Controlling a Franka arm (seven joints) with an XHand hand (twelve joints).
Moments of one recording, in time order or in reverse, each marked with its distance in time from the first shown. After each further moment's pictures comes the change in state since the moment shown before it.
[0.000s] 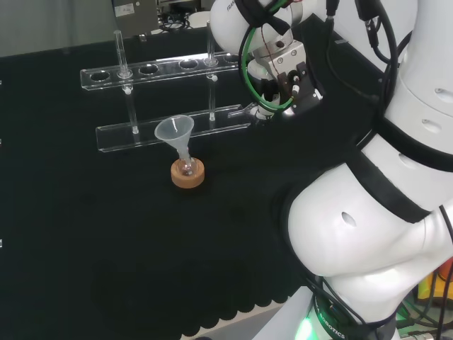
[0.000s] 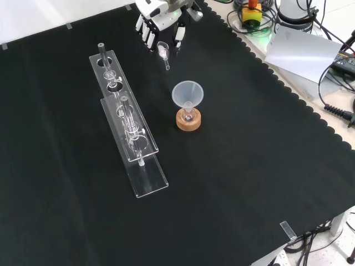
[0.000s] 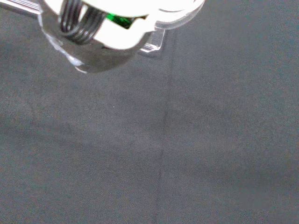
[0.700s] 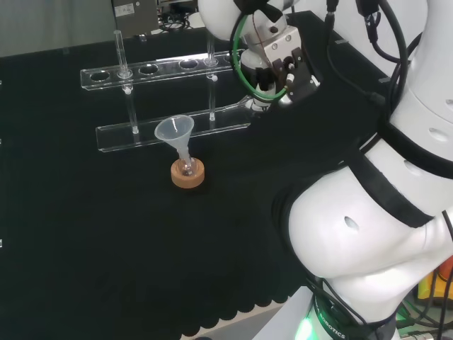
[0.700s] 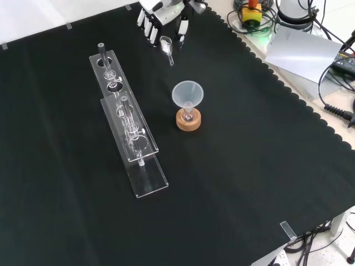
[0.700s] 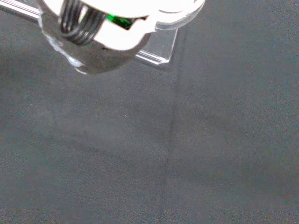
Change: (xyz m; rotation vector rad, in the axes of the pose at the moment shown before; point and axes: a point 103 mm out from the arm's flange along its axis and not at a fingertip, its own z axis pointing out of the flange) arm 0.007 -0.010 -0.035 0.022 -0.026 -0.049
